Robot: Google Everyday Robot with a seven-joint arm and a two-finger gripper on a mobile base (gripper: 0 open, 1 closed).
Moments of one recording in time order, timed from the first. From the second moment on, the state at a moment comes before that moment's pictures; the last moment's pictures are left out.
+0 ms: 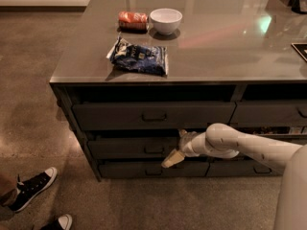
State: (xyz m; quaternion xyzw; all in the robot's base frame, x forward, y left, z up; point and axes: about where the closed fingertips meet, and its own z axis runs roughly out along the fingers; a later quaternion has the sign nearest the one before) arm 0.629 -0.090 0.467 -0.50 0.76 0.18 0.36
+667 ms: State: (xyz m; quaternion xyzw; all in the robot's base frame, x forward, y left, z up) arm 0.632 -0.088 0.459 -0.52 0.76 0.18 0.36
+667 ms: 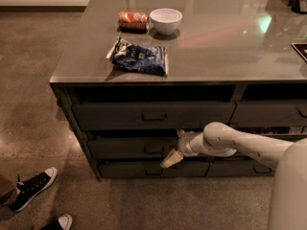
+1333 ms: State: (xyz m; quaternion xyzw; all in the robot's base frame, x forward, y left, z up) arm 0.652 -0.105 0.434 -0.52 0.77 0.15 0.34
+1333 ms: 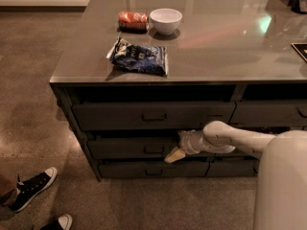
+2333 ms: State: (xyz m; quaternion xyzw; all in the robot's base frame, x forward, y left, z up) arm 0.659 -0.123 0.427 -0.53 0.77 0.15 0.32
